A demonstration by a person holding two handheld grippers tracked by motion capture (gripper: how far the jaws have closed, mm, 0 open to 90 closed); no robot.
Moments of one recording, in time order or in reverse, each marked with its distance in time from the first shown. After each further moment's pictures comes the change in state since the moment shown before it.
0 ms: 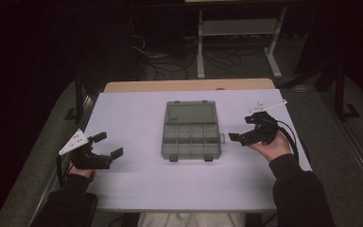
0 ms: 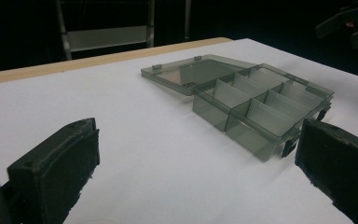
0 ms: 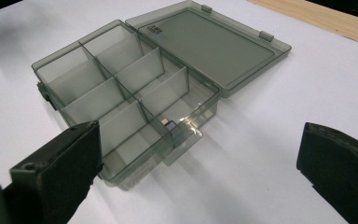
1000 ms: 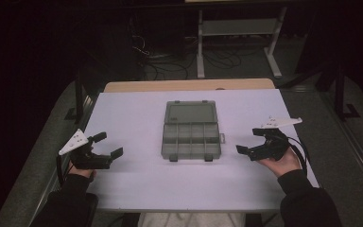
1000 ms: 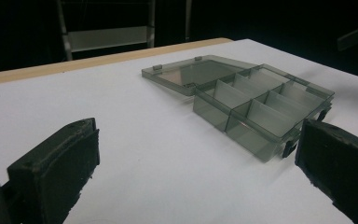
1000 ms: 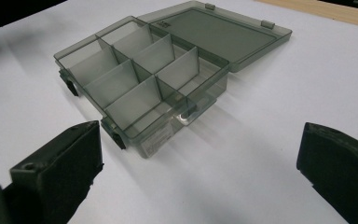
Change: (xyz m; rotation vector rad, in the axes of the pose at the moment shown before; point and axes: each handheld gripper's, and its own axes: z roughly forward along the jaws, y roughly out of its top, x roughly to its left) left arm 0.000 0.000 0.000 0.001 0.002 0.001; right arm 0.013 -0.045 -0.021 -0.083 0.007 0.043
